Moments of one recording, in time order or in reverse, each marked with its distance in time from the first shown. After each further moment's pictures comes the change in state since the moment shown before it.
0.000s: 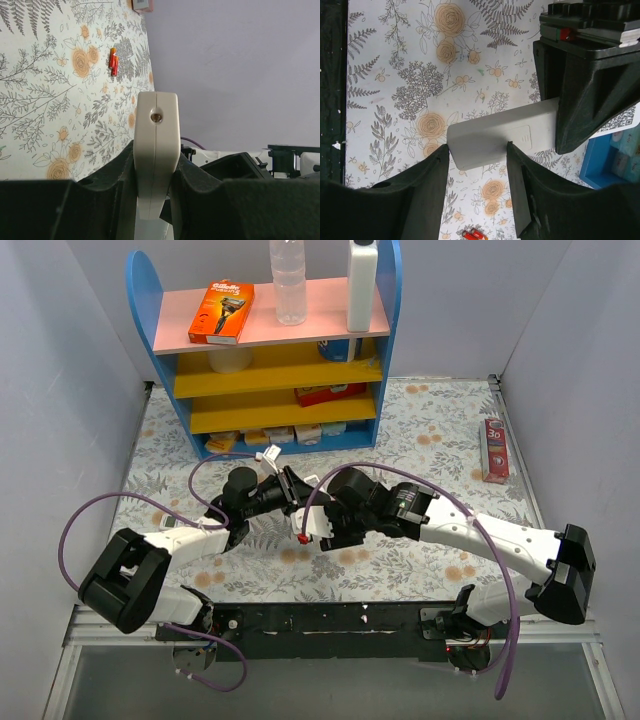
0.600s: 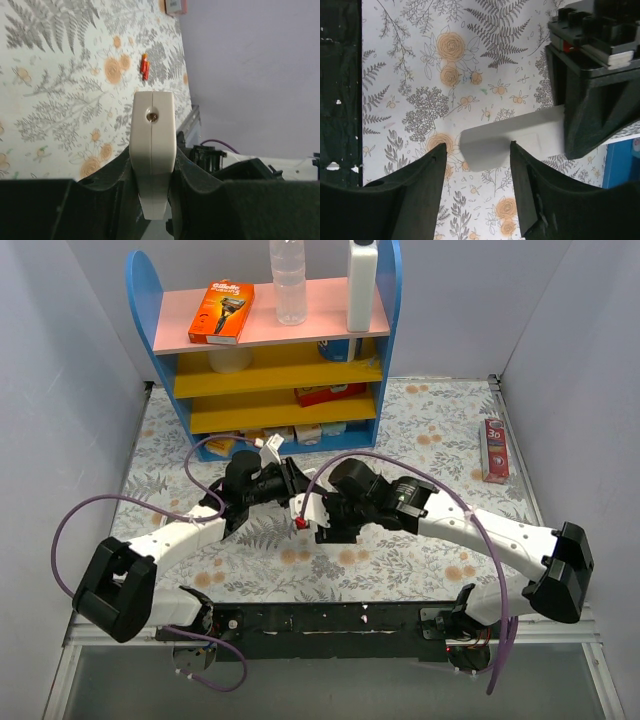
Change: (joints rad) left arm 0.022 -0.048 0.129 -0.340 -0.031 0.216; right arm -0.042 0.033 0.028 0.039 -0.110 0.071
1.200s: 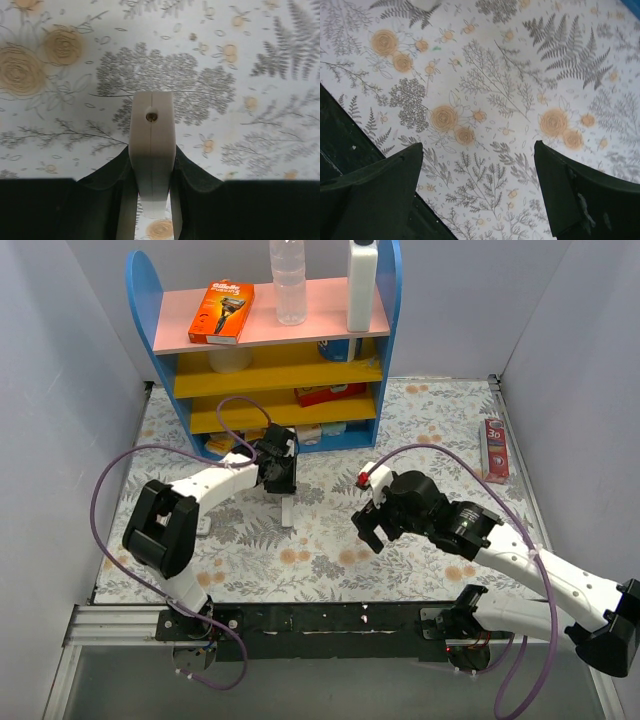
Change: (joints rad) left arm 0.000 0.372 0.504 -0.808 -0.558 0.587; right arm -0.135 -0.395 -0.298 0.089 0.229 0.631
